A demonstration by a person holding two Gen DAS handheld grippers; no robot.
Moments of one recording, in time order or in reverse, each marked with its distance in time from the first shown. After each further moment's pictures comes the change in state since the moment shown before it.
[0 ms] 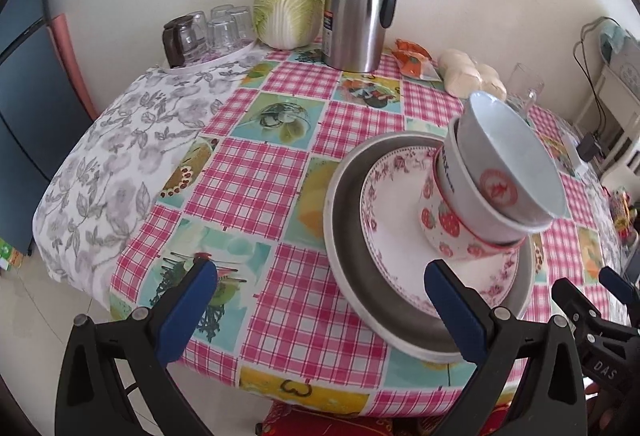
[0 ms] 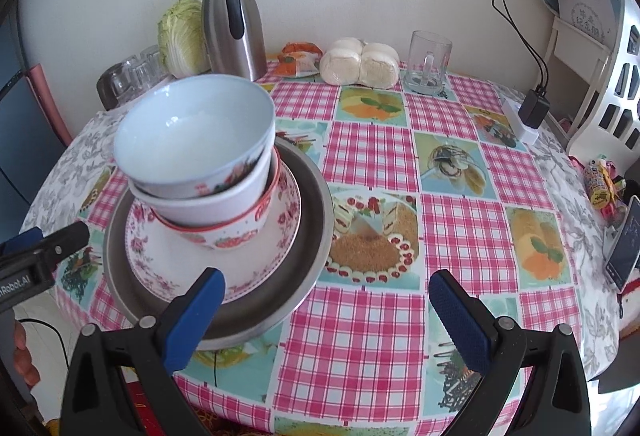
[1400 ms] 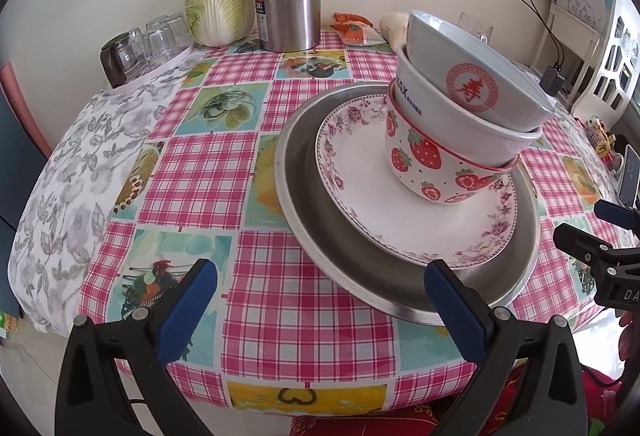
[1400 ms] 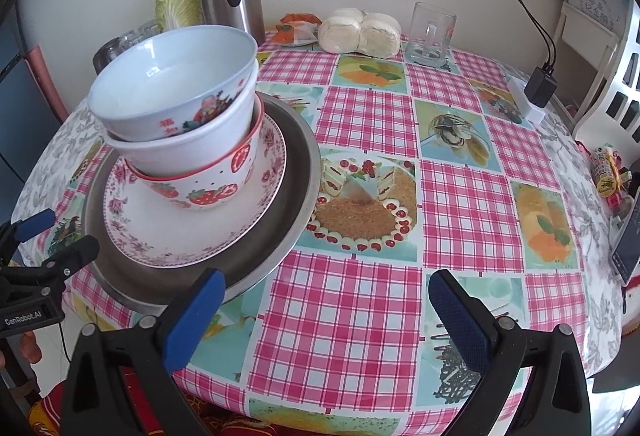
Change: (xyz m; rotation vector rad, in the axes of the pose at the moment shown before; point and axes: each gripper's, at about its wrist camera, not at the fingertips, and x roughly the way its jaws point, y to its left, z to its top) left arm 0.031 -0.016 -0.030 0.202 -0.001 -0.095; right arm 0.019 -0.011 -0.017 -0.023 0.065 0.012
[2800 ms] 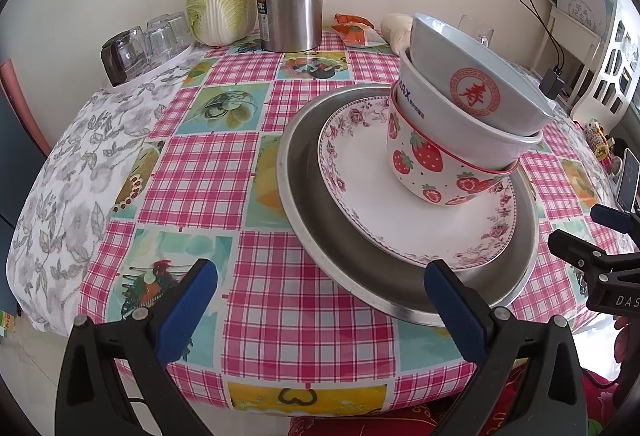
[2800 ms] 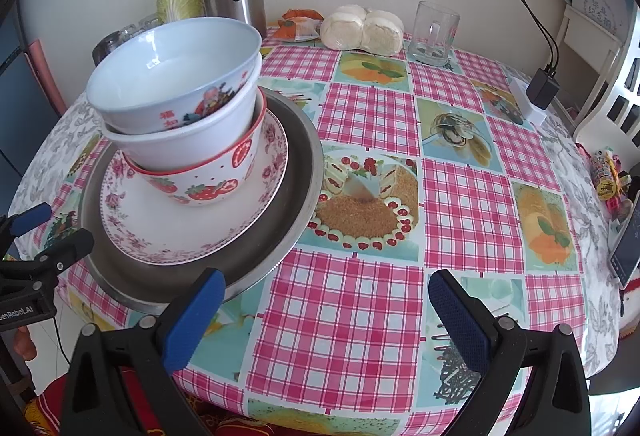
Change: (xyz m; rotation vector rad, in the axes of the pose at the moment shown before) left arm -0.001 0.002 0.000 -0.012 -0.002 -0.005; right arm 0.003 0.002 0.000 -0.011 0.012 -0.006
